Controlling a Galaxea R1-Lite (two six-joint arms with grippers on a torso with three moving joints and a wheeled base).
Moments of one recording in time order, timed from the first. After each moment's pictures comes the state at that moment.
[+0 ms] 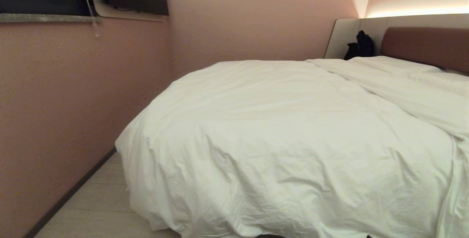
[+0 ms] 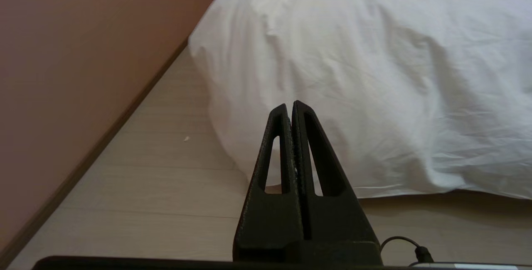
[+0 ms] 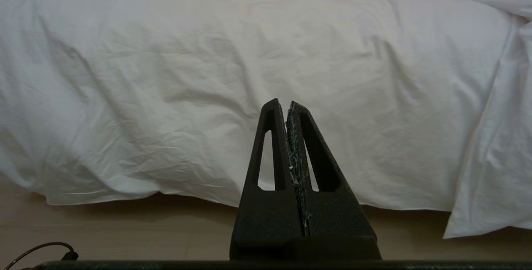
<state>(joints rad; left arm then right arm) 0.01 0.00 0.00 0.03 -0.01 0.02 -0.01 0.00 0.00 0.00 0.00 -0.01</state>
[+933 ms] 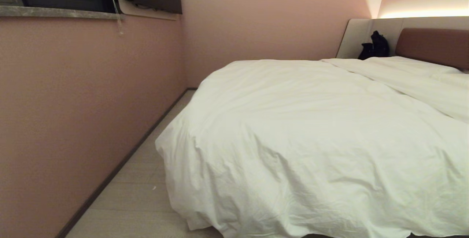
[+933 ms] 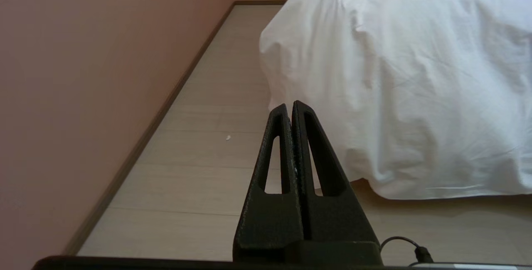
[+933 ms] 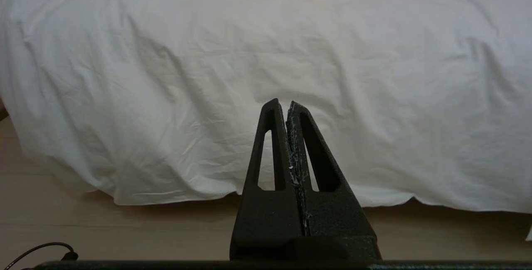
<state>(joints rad) 0.01 0.00 0.00 0.03 -0.01 0.02 -0.01 0.00 0.00 0.00 0.00 -0.01</state>
